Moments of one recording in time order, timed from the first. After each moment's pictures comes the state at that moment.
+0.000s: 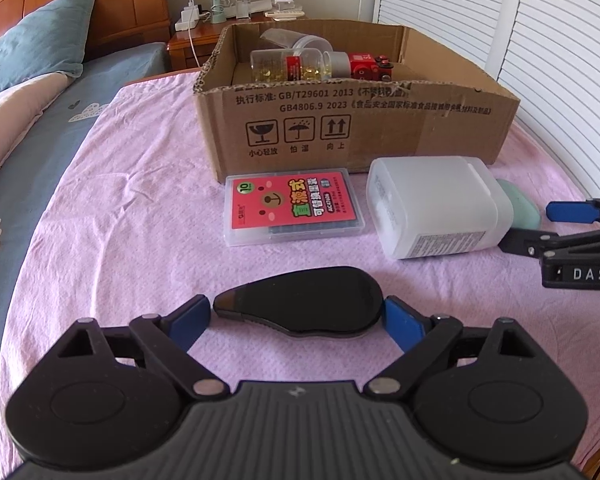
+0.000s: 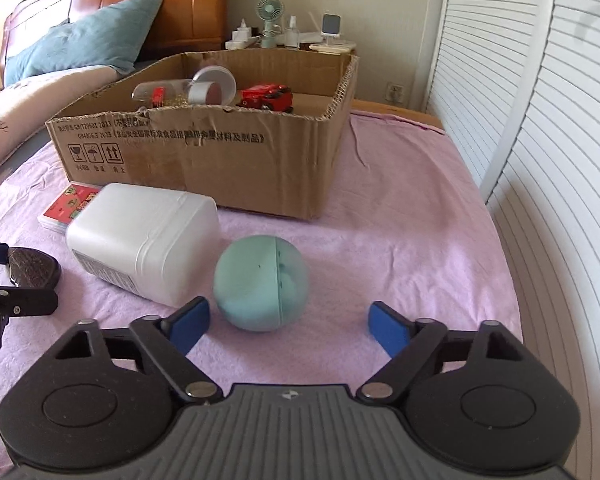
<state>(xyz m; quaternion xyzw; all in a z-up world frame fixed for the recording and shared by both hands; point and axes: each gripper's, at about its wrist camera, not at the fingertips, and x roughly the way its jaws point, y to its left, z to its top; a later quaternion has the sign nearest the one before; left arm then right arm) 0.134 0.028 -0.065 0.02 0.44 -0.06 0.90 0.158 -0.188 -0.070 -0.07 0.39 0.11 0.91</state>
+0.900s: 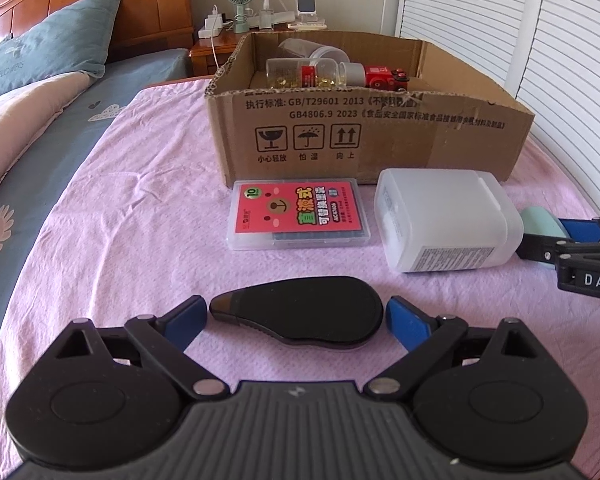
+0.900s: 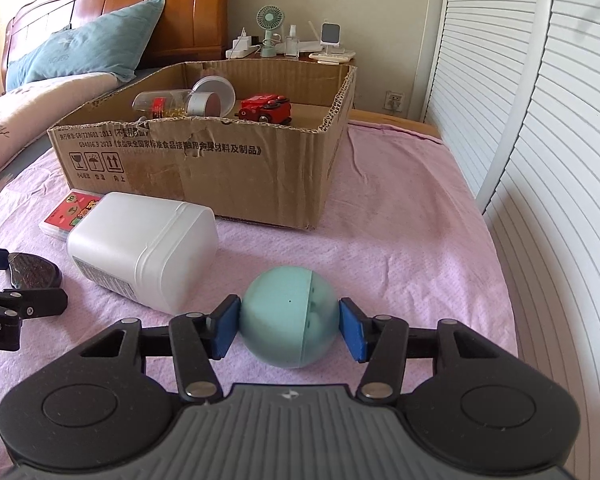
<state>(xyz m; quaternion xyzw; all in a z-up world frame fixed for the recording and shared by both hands) 0.132 0.022 -0.068 0.01 0.42 -0.03 0.91 0.153 -0.192 -0.067 -0.06 0.38 0.10 0.92</state>
